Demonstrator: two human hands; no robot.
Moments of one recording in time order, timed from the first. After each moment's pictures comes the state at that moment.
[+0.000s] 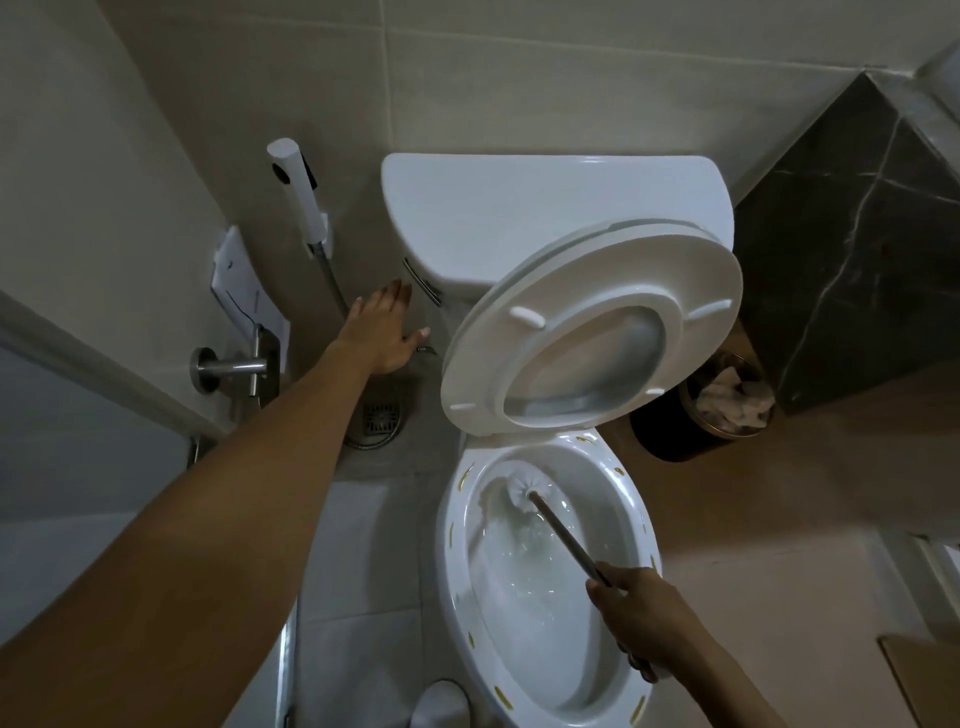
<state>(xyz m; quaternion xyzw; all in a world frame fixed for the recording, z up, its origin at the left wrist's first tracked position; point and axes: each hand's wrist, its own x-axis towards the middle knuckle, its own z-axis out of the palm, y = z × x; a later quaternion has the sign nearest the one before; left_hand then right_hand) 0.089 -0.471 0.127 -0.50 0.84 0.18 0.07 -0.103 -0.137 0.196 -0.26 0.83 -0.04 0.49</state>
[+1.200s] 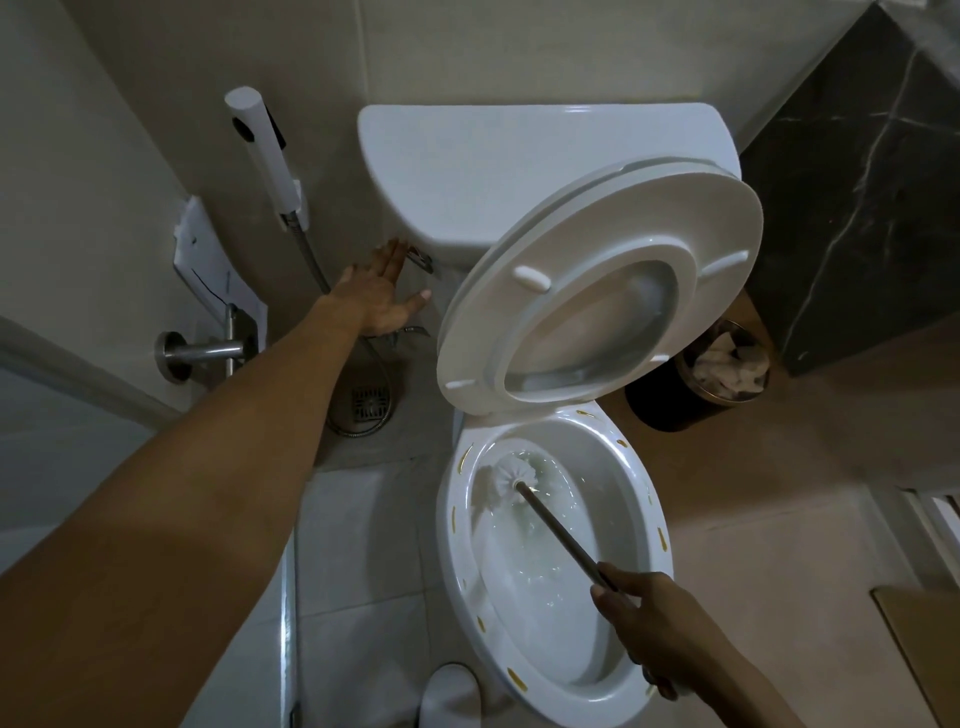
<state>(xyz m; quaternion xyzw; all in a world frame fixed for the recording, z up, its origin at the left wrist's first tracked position) 0.081 -0.497 0.113 -0.47 0.85 0.19 0.13 -0.083 -0.121 0.185 -0.22 0.83 -0.07 0.51</state>
